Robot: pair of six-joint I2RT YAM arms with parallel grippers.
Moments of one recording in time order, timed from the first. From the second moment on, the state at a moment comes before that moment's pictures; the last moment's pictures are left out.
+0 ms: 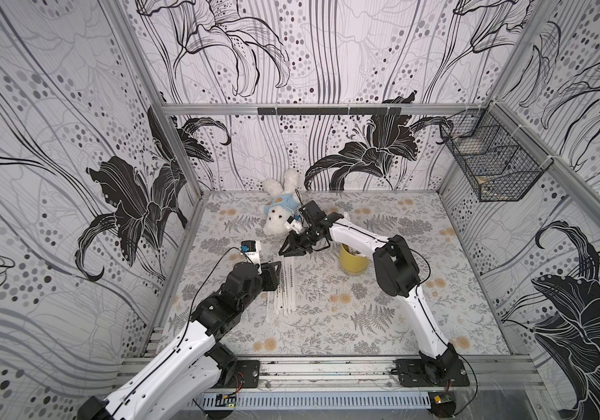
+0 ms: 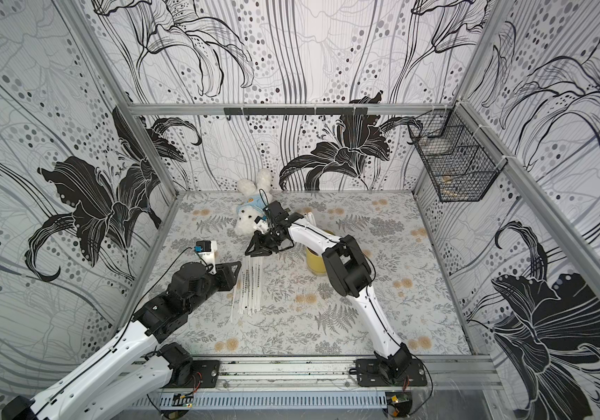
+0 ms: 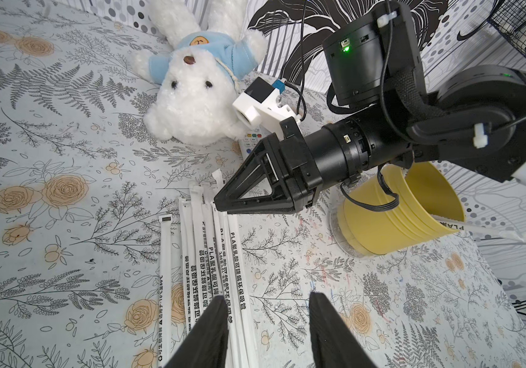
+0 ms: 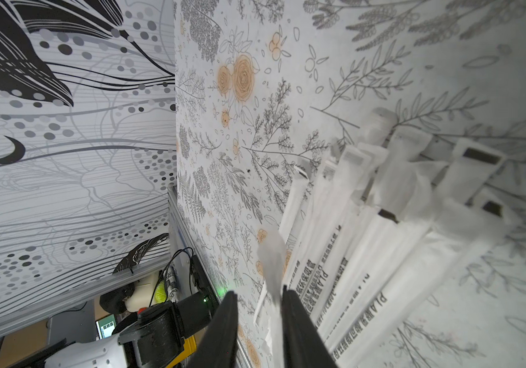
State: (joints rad) left arm -0.57 0.75 0.57 -0.31 -0.19 -0.57; right arm 0.69 2.41 2.05 -0.62 -0.78 0.60
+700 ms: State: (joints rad) left arm -0.57 0.77 0.57 -0.28 -0.13 -0.54; right arm 0.69 2.38 2.14 -0.73 -0.70 0.54
